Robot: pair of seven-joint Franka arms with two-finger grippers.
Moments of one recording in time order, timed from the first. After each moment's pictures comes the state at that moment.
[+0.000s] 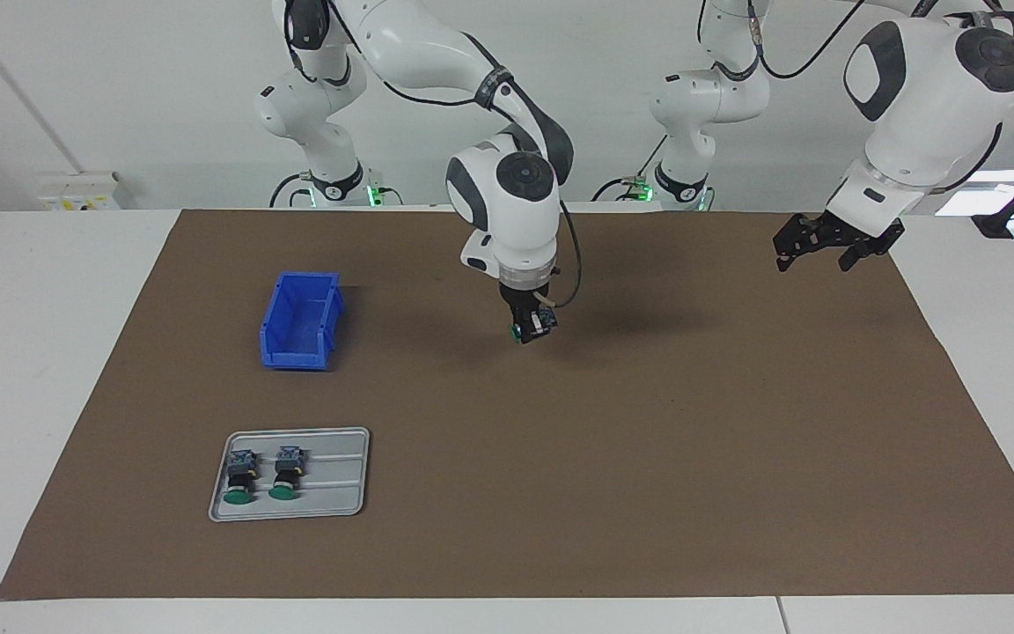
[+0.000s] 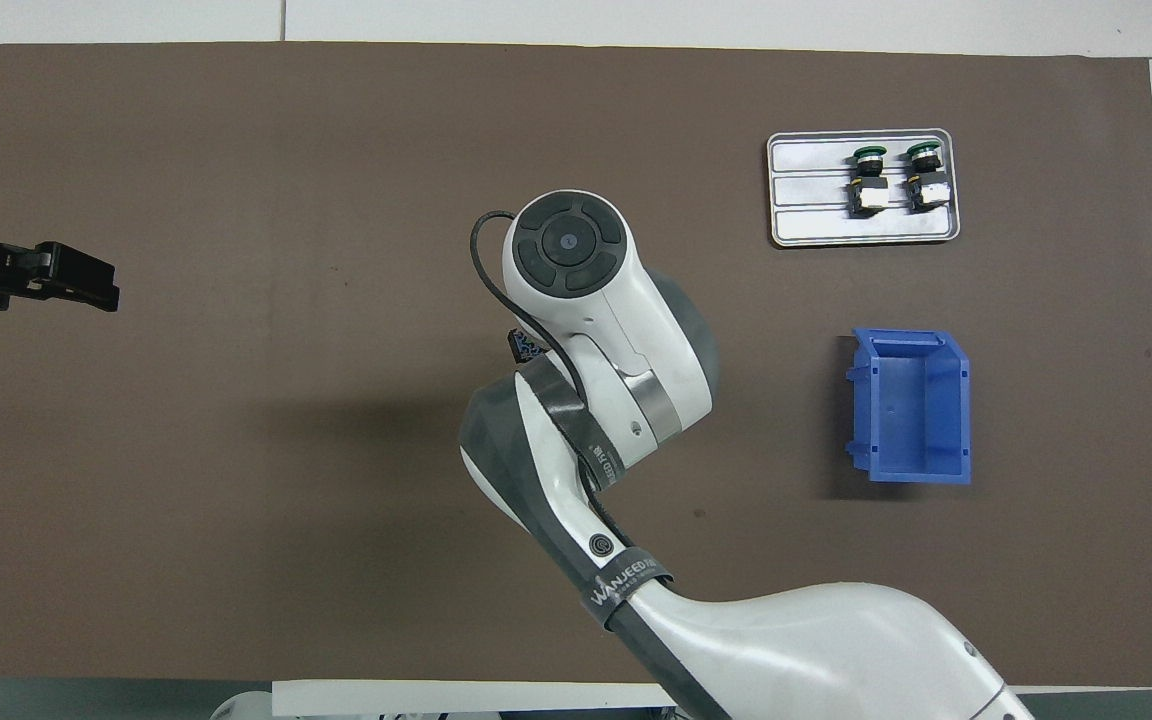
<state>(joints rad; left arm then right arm) -0.02 -0.02 -0.10 -1.72 0.01 1.61 0.00 0.85 0.44 -0.26 -1.61 0.16 2.04 1.78</state>
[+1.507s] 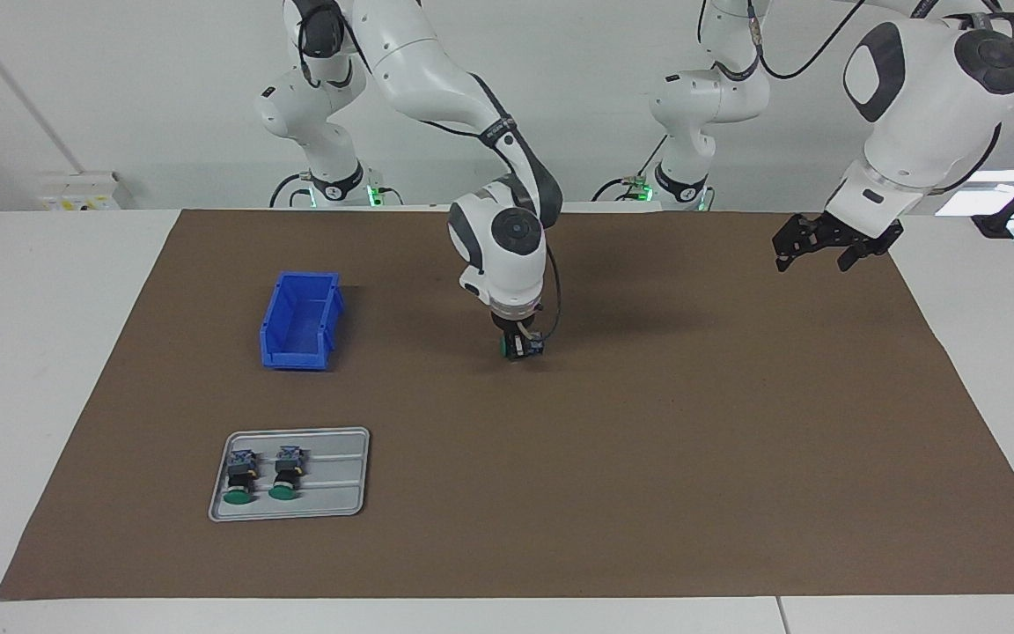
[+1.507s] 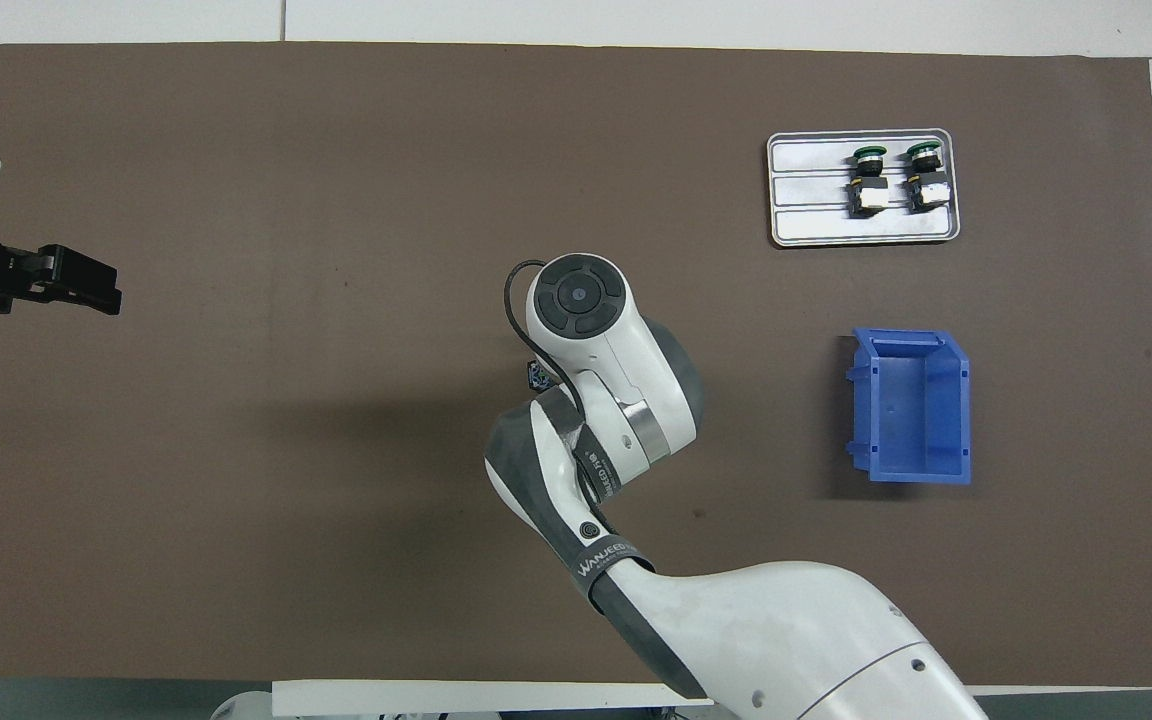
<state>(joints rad) -0.02 -0.02 -0.10 -1.73 0.01 1.61 -0.02 0.88 0.49 -0.27 -1.76 0.22 2.15 1.92</state>
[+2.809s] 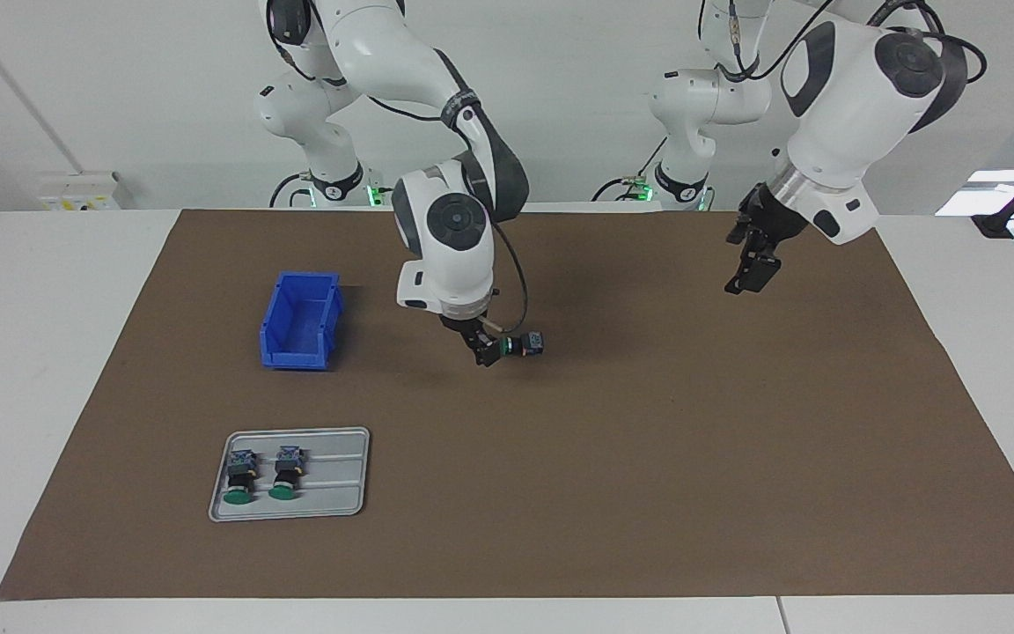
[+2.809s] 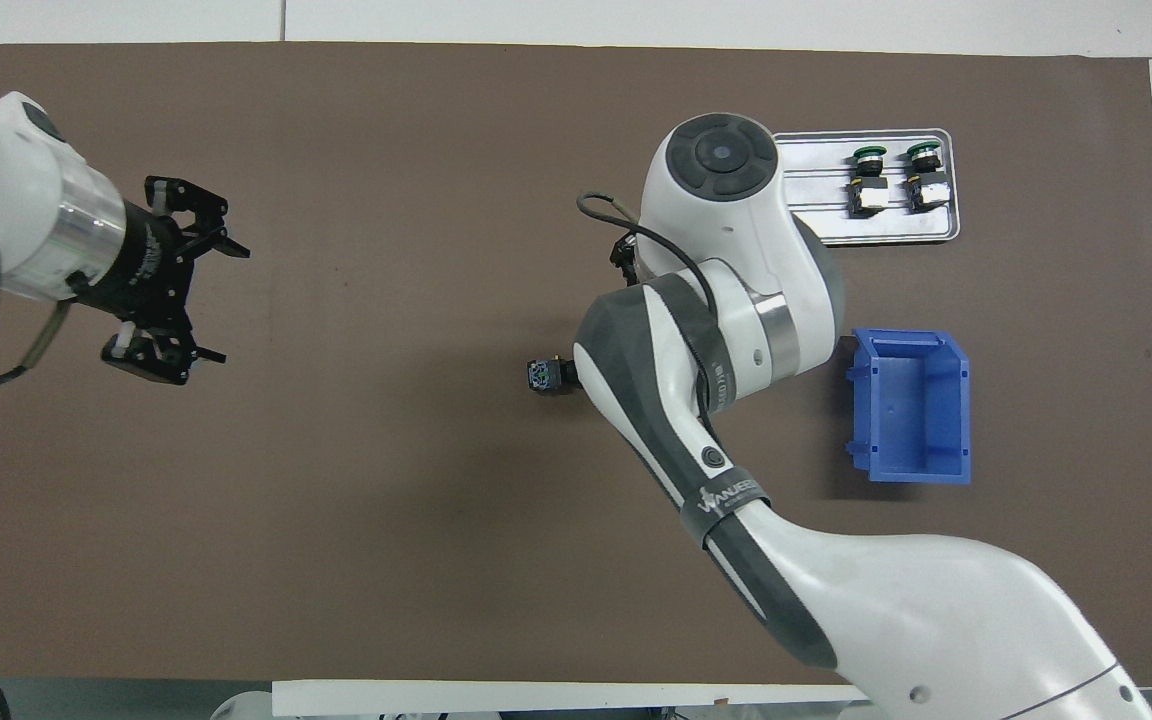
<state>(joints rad) -0.23 0.02 -0.12 -1.74 -0.13 1.71 -1.72 0.78 0.40 -0.40 -1.63 0.22 1.86 1.15</state>
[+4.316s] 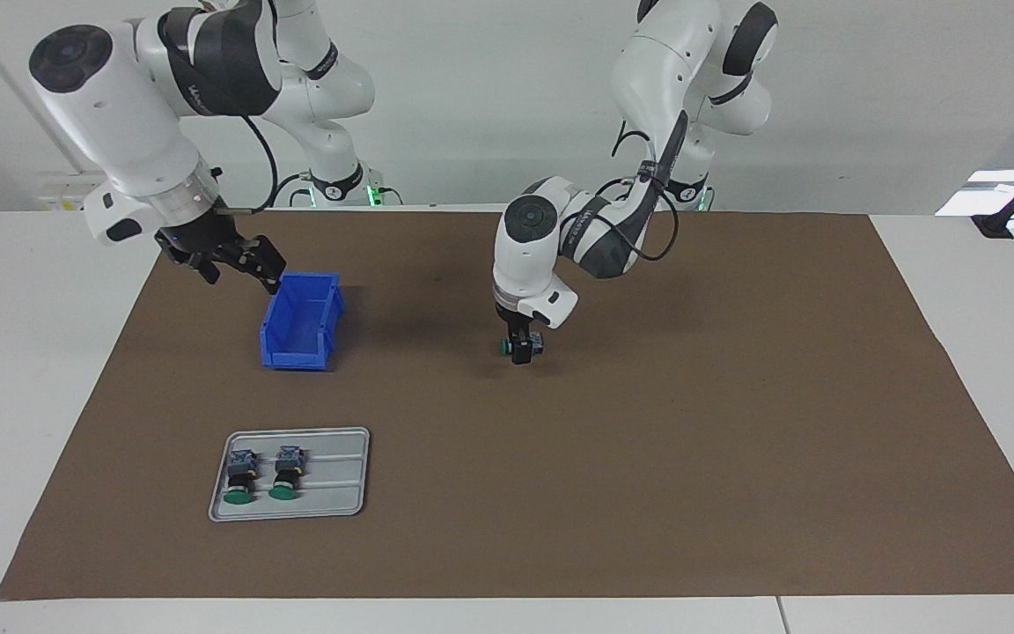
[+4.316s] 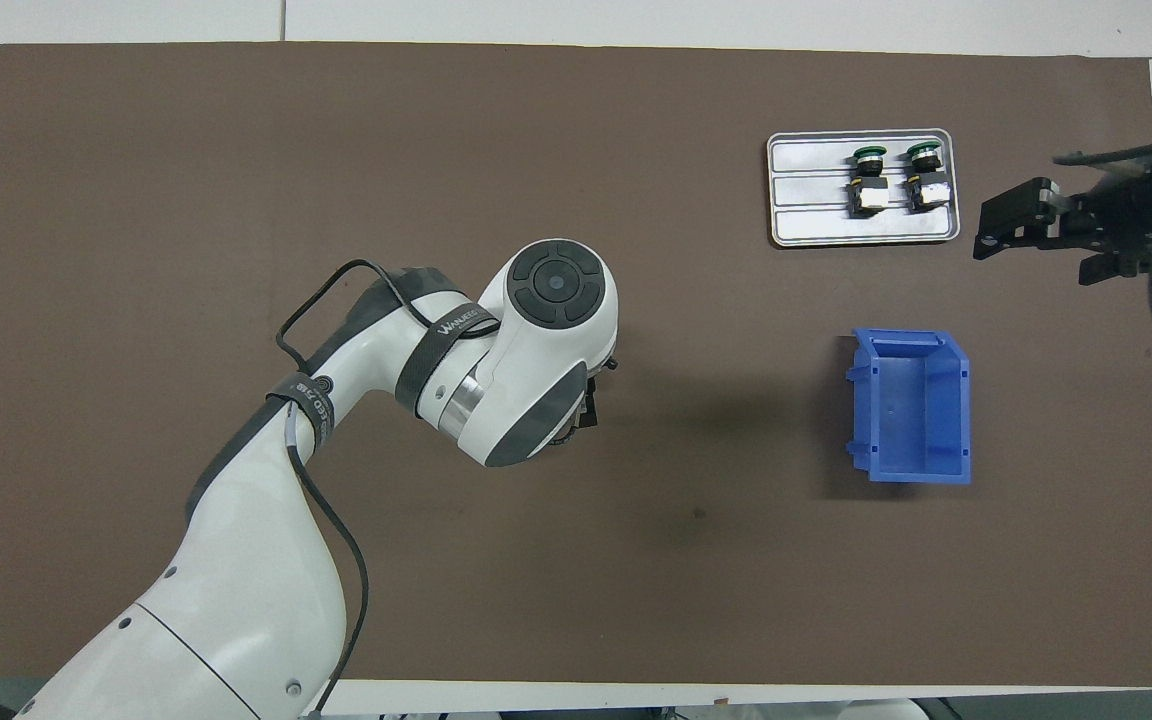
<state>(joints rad) -0.70 0.47 -0.12 -1.69 -0.05 2.13 -2.40 0.11 0.03 -0.11 -1.62 0.05 1.59 0.24</state>
